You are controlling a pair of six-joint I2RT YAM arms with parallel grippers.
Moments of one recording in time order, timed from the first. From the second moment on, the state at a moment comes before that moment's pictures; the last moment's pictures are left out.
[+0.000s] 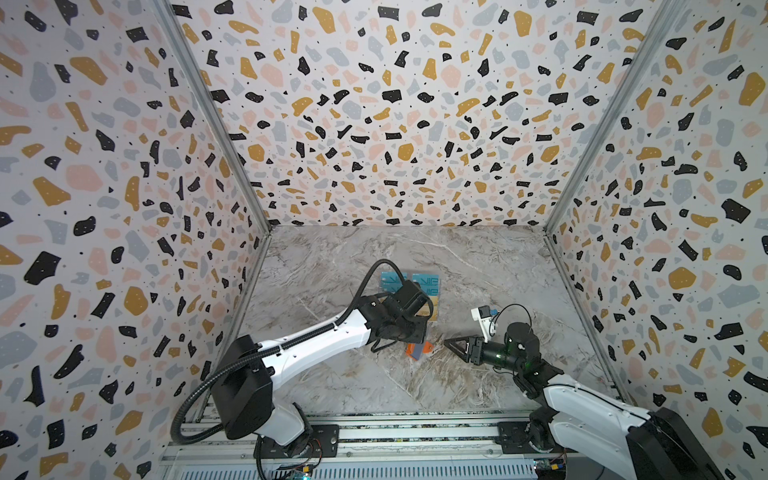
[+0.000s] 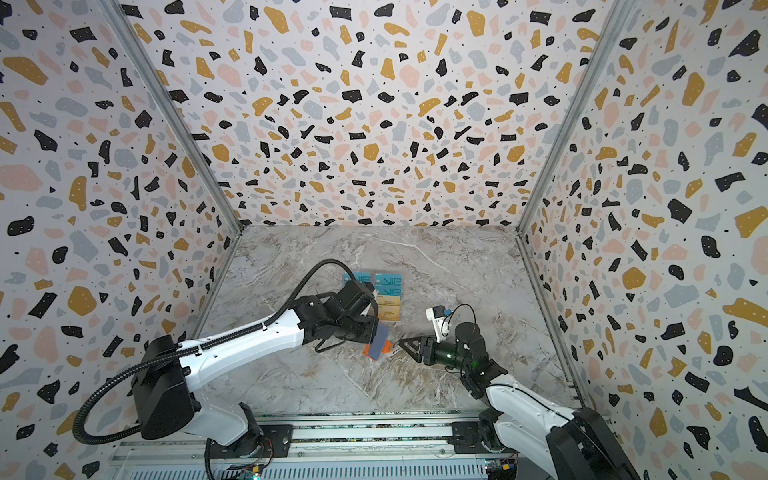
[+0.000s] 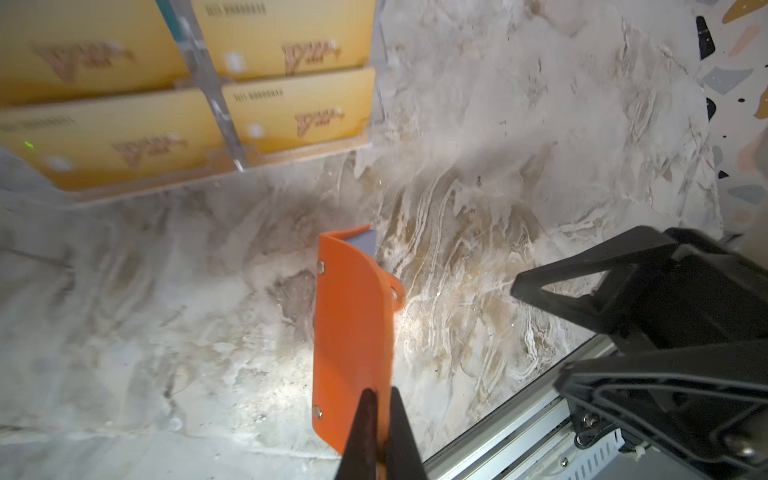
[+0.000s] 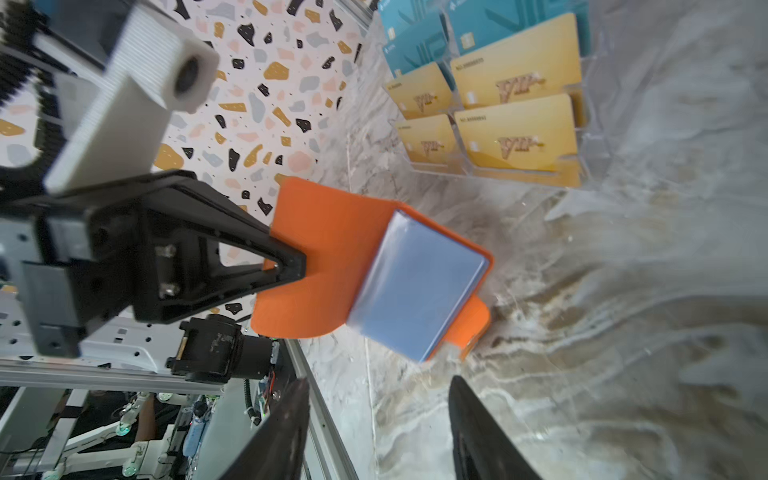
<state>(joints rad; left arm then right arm) -0.91 1.49 1.09 -0.63 0.10 -0.65 0.49 0.90 0.16 0.37 -0.63 0.72</state>
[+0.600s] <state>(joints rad) -0.79 1.41 0.73 -0.21 0.29 -0.81 0.67 1.15 0.38 0.23 -0.52 0.63</state>
